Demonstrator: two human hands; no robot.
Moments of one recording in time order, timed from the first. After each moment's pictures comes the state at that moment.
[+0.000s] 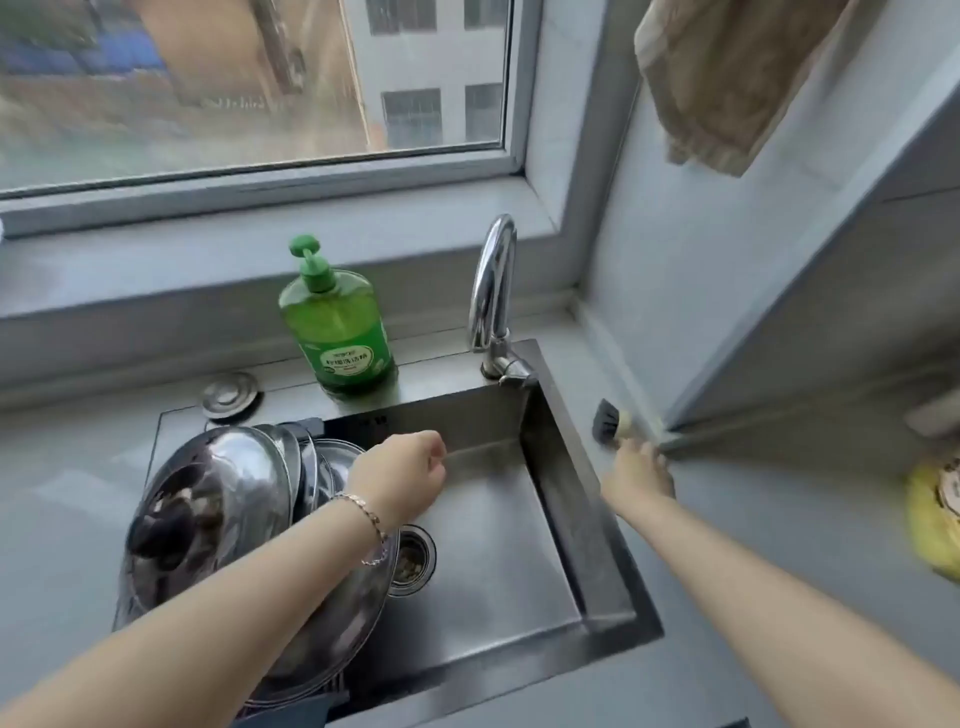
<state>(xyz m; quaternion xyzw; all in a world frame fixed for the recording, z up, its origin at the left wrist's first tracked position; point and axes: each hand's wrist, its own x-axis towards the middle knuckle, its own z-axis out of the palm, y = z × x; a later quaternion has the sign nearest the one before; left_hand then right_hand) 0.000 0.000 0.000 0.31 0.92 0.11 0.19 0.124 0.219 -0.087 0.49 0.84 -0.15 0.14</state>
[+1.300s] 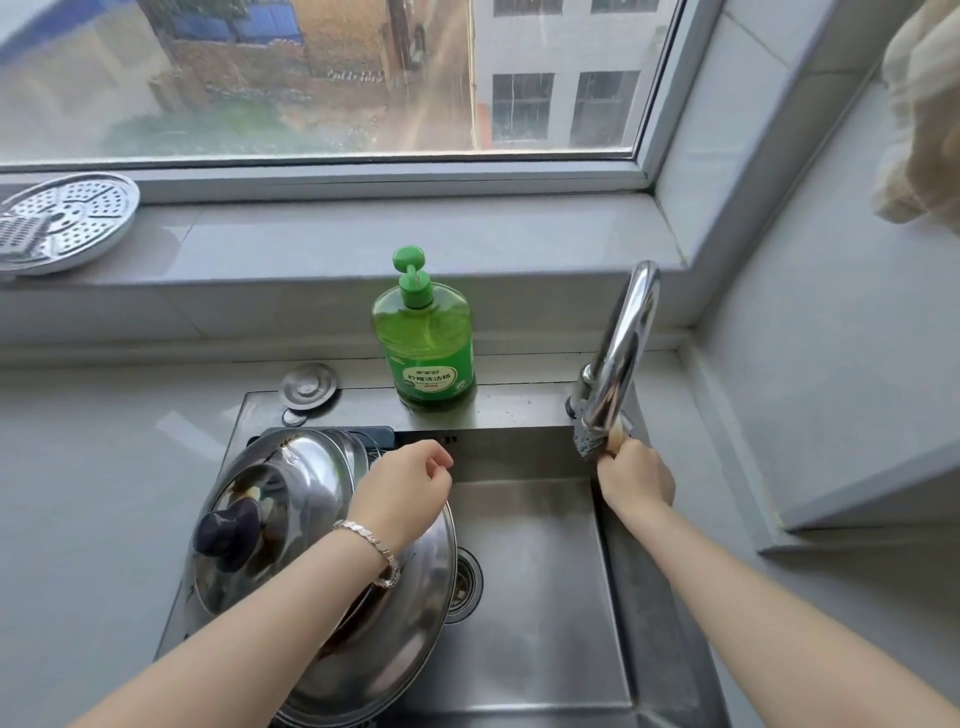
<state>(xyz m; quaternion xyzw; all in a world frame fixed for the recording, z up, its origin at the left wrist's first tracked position) -0.060 -0.032 -0.016 0.13 0.94 0.25 0.18 0.003 0.193 -0.066 0.42 0.87 -0.24 0.07</state>
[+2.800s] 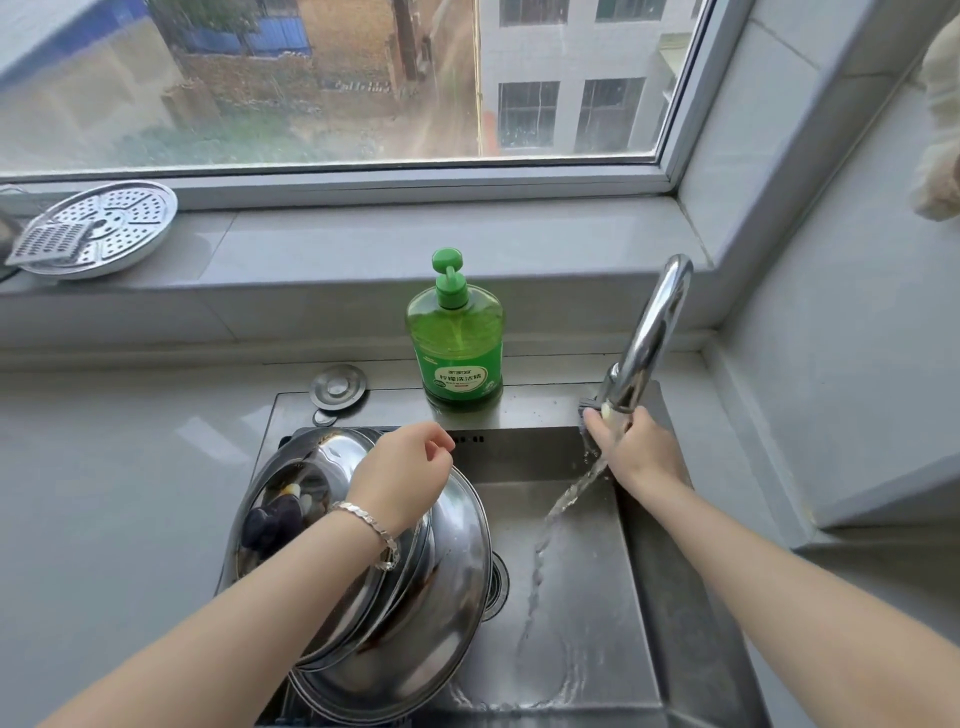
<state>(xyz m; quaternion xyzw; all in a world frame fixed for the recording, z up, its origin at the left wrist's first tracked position) -0.078 -0.064 0.001 0.13 0.94 0.28 0.16 -0.013 0.165 -0.038 0.40 0.84 -0.37 0.01</state>
